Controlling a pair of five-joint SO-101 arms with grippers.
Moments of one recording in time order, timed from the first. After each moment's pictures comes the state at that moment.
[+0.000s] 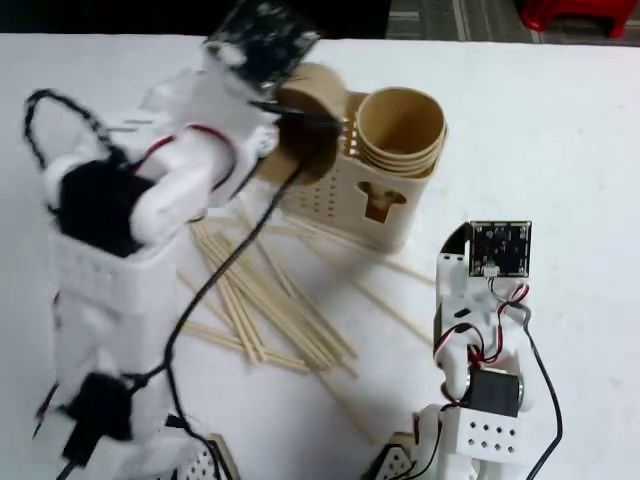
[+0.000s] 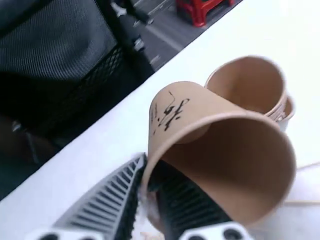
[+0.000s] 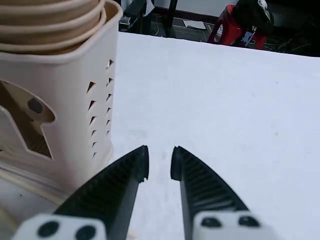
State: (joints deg) left arm 18.7 -8.7 -40.4 93.1 -22.6; right arm 6.2 -82.8 80.2 33.4 12.4
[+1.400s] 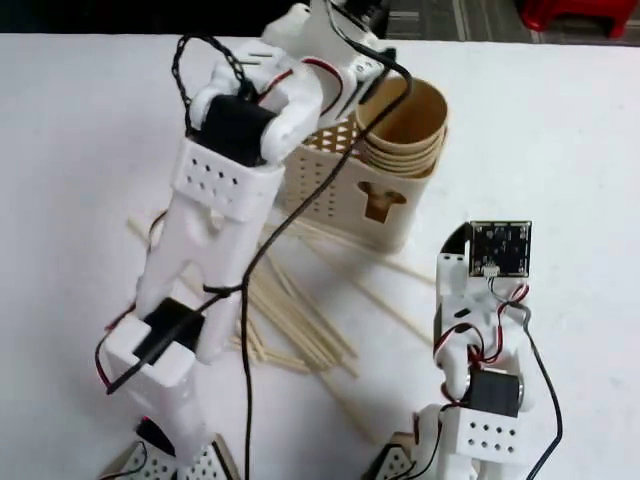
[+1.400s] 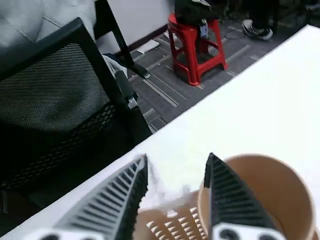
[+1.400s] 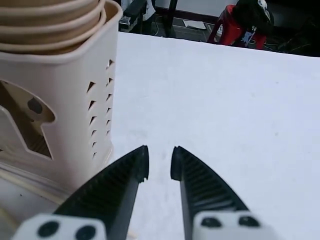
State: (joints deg) left arm 23.1 17.4 -54.2 69.1 -15.0; right arm 6.2 -82.8 80.2 33.4 12.4
